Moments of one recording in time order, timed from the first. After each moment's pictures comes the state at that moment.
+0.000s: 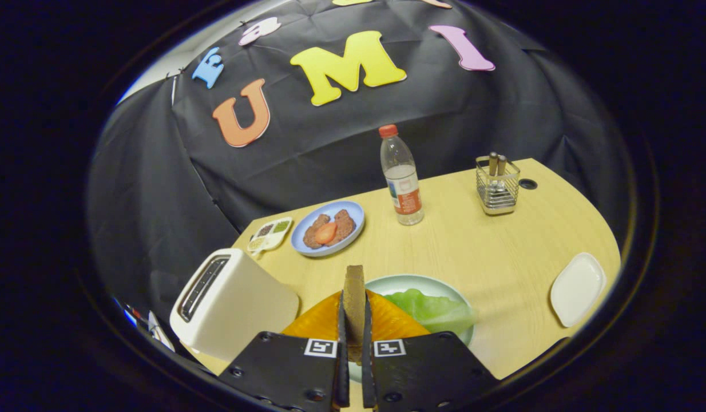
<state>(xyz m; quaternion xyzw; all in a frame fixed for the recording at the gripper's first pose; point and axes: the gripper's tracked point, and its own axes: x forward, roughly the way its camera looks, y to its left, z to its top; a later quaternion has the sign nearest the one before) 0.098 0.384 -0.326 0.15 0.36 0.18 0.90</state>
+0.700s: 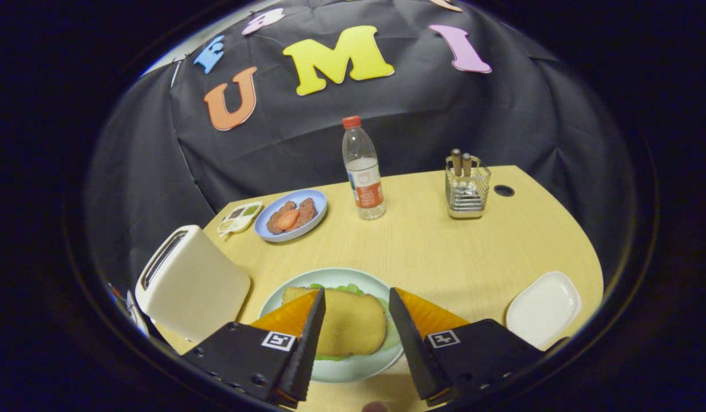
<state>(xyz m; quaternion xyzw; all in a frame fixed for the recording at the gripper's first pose) 0.114 0.316 -0.338 0.09 0.36 0.17 0.92</state>
